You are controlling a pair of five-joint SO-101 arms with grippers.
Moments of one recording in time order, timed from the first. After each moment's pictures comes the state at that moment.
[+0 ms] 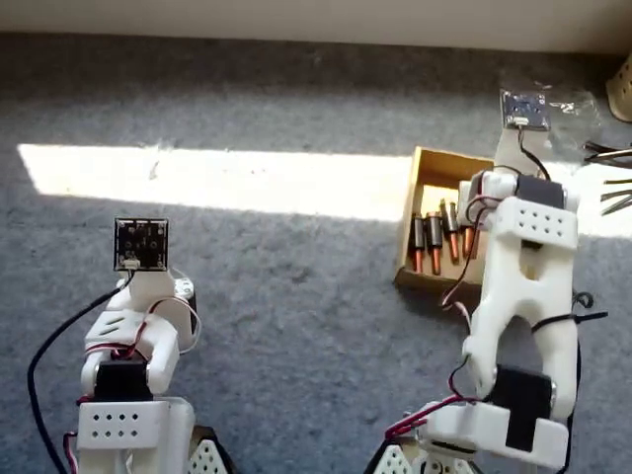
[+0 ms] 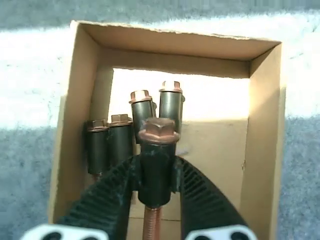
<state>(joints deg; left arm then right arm) -8.4 -84.4 82.4 52.4 2.2 10.5 -4.8 13.7 59.6 10.7</state>
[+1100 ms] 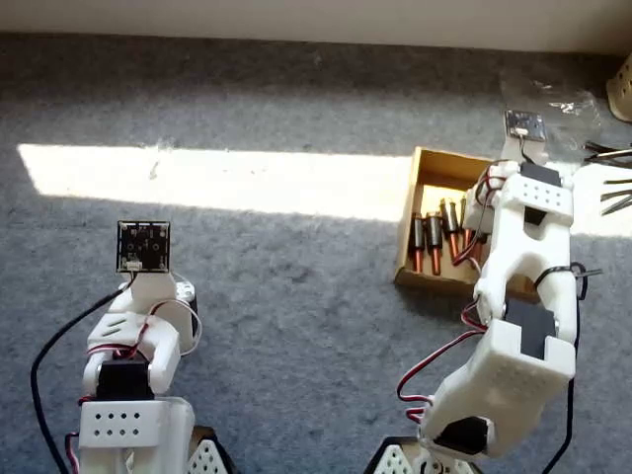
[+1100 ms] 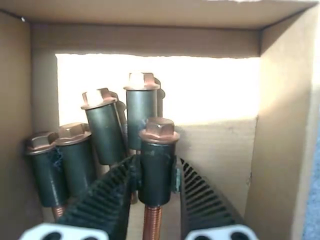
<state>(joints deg) -8.4 -84.4 84.2 52.2 2.2 13.2 15.6 2.9 59.5 11.0</state>
